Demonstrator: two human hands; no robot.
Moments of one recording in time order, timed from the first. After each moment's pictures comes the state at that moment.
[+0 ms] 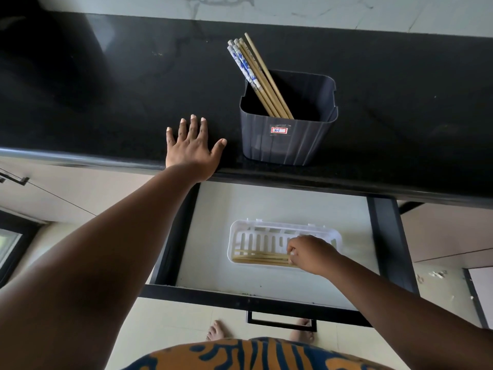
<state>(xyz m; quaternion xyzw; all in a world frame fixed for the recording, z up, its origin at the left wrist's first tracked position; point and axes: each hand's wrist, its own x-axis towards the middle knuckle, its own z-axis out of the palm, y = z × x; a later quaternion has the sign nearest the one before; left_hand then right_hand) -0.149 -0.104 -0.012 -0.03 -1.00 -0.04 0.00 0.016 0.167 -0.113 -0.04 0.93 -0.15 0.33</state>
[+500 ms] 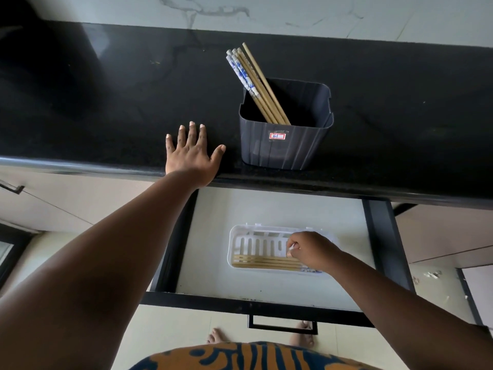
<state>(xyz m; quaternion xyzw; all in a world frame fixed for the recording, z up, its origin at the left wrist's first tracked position) -0.150 -0.103 -0.011 -0.04 -1.00 -0.05 0.00 0.010 0.167 -0.082 0.03 0.92 -0.22 0.31</state>
